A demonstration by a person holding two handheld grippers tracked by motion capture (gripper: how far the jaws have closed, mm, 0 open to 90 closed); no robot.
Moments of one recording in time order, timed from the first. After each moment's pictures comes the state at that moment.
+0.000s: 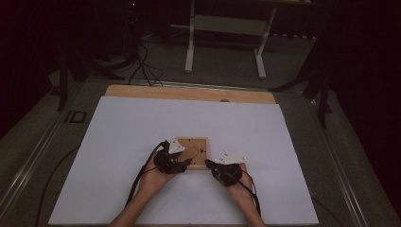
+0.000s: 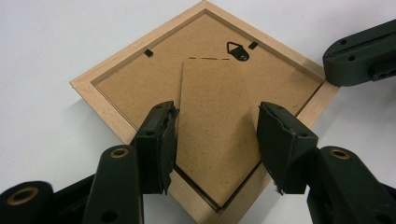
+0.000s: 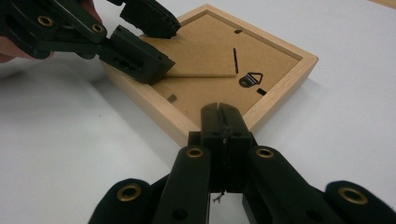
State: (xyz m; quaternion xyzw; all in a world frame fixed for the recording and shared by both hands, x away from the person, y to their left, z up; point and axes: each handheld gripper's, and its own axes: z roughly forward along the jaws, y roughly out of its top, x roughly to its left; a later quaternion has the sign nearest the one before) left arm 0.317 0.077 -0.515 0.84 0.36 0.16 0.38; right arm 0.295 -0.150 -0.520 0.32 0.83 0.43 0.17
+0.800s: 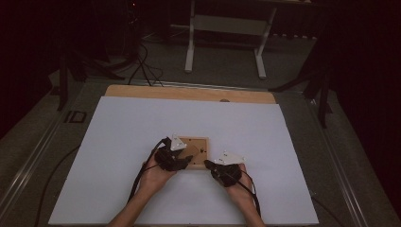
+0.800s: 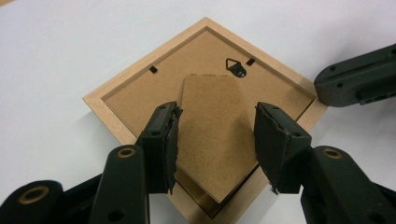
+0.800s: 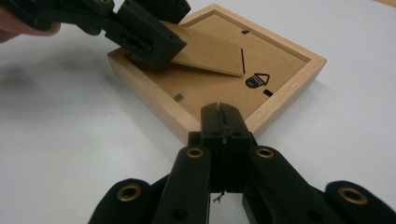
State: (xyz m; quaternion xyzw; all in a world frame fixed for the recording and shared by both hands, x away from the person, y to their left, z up) left arm 0.319 0.072 -0.497 0.84 0.35 0.17 0.37; right arm 0.294 -0.148 -0.520 0.31 0.83 0.43 0.17
